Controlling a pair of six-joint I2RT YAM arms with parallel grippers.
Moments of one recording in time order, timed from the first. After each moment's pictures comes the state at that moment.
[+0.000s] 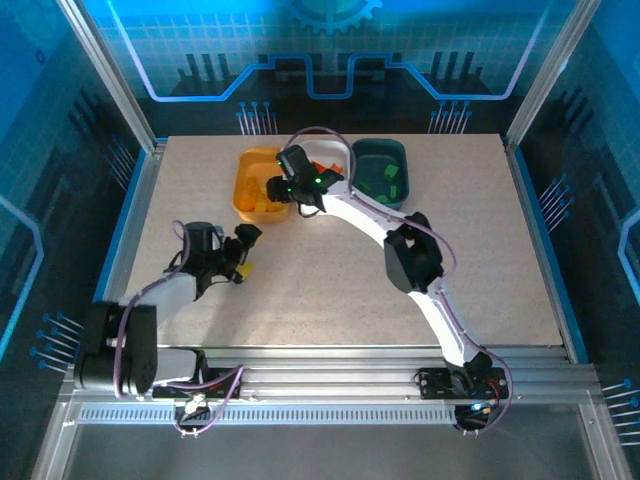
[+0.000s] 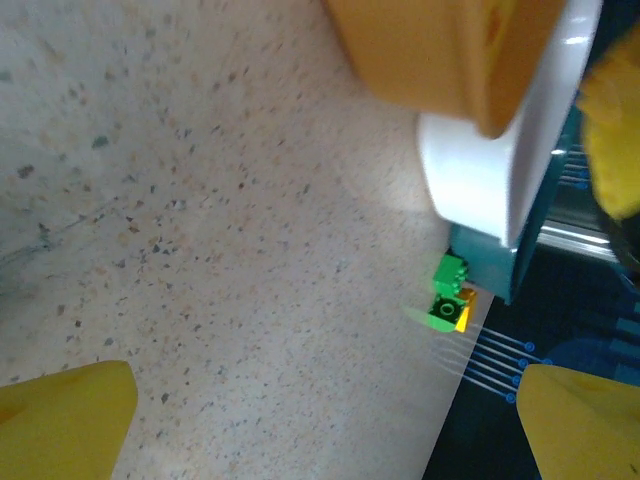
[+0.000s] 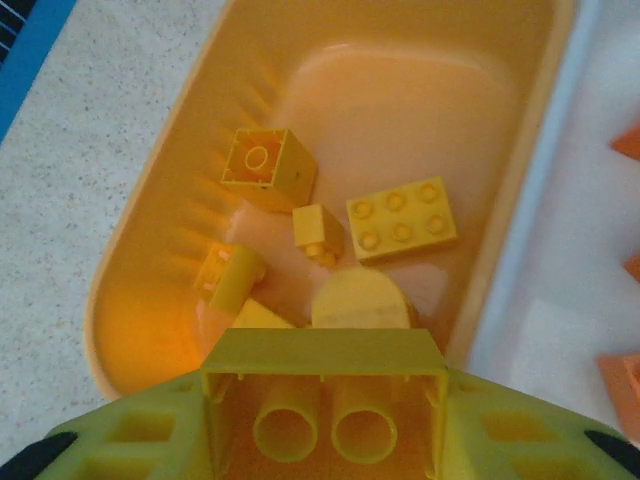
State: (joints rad) left arm -0.01 1.26 0.47 0.10 0.50 -1.17; right arm 0.72 2.45 2.26 -0.55 0.03 0.48
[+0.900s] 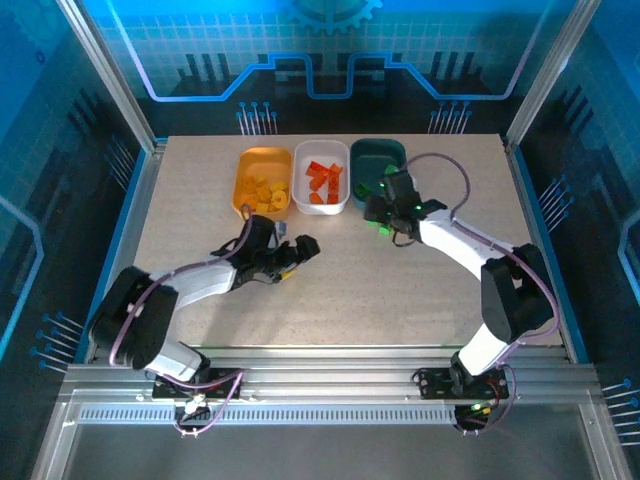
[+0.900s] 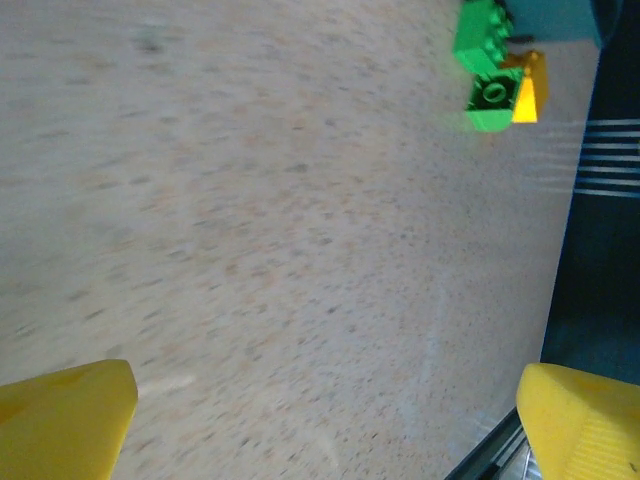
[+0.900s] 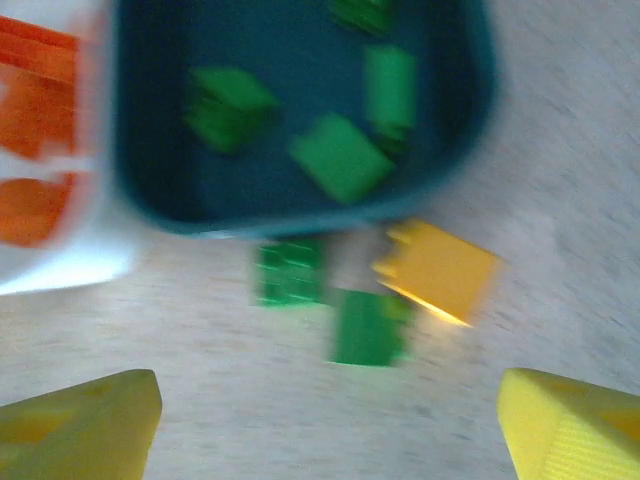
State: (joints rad) left arm -0.46 1.52 0.70 0.06 0.42 -0.98; right arm 0.38 1.64 1.10 -0.39 0.21 0.58
